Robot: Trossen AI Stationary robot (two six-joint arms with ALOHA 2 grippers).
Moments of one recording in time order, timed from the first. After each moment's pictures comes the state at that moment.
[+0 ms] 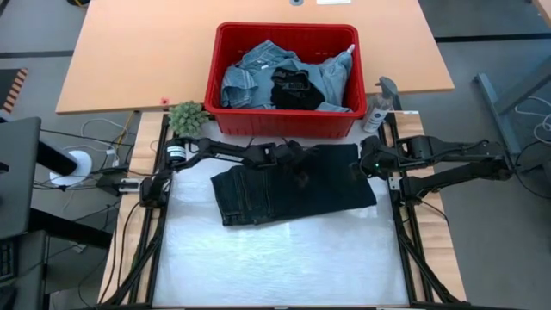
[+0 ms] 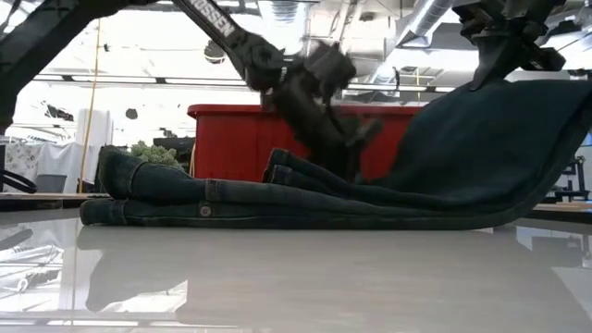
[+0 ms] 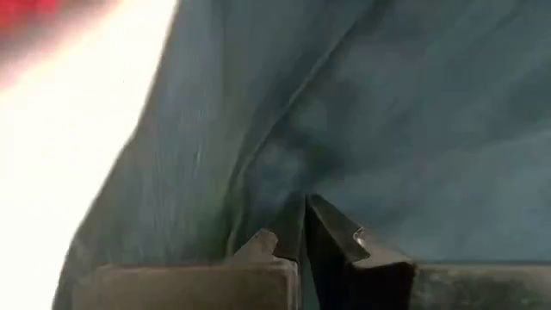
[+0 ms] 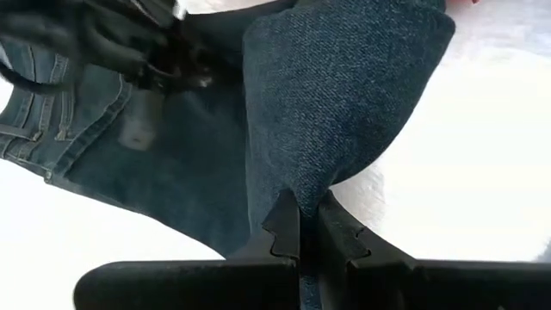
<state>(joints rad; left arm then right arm) 0.21 2.15 1.48 -0.06 -0.05 -0.40 -0.01 0.93 1.00 -1.12 0.26 1.10</state>
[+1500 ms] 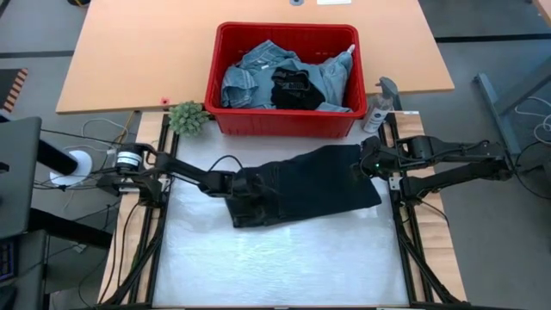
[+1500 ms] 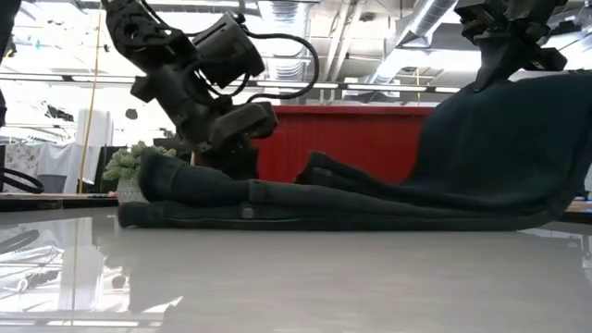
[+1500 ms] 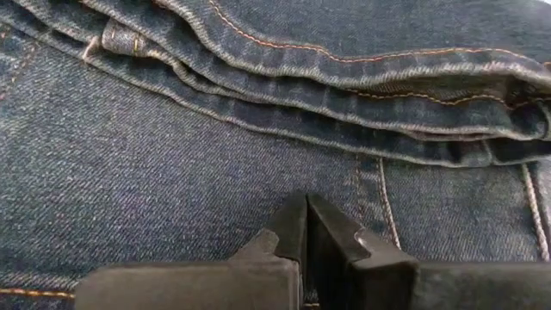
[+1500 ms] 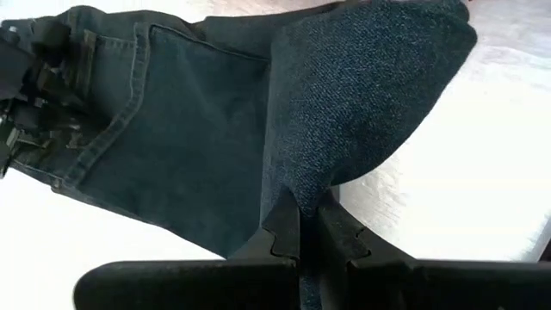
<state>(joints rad) -0.01 1.77 0.80 0.07 -0.02 -0.49 -0.01 0.93 1.00 -1.13 0.26 1.09</state>
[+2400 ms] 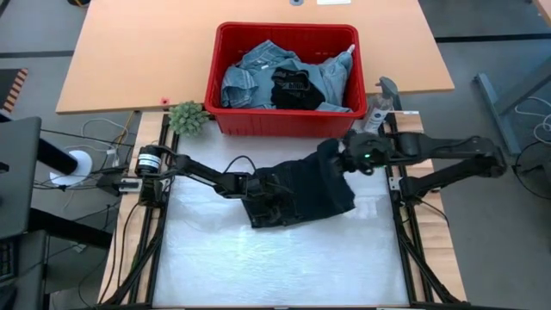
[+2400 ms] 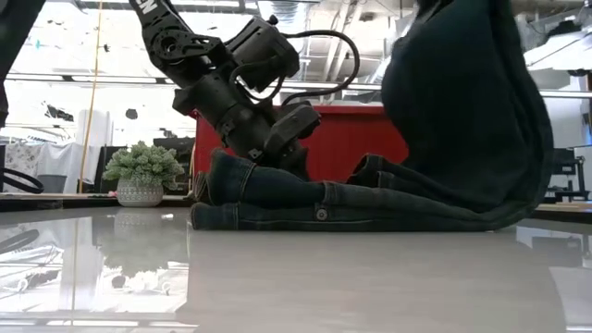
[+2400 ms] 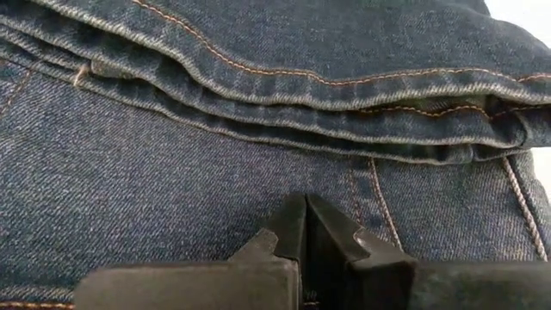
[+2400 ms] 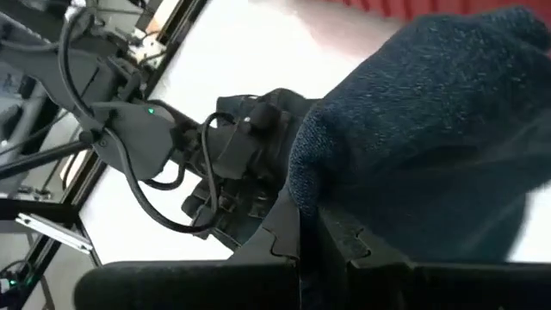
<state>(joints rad) 0.00 1.93 0.97 0.20 -0.02 -0.46 -0.01 1.11 1.14 -0.76 0.20 0.96</state>
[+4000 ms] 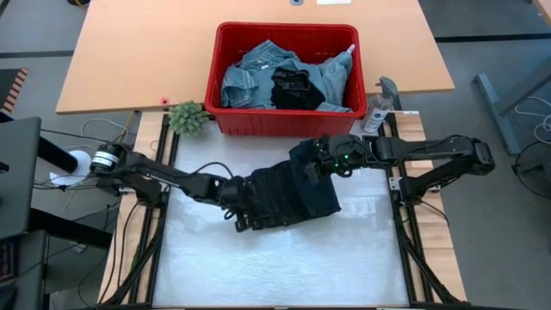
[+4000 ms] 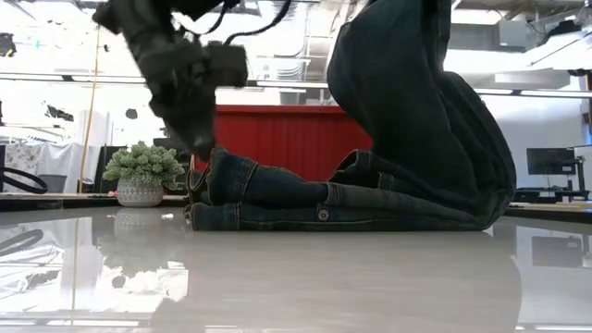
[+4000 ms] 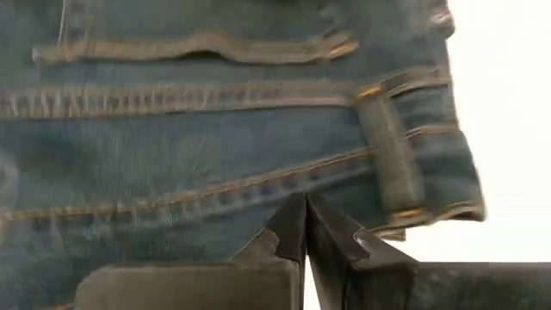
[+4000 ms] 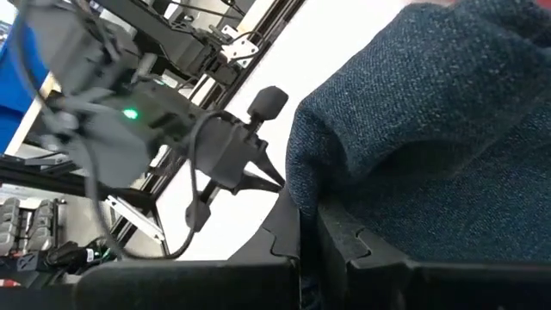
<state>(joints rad) -0.15 1.54 0.88 -0.32 -0.13 -0.43 -0.02 1.26 1.14 -0.41 0.05 0.89</state>
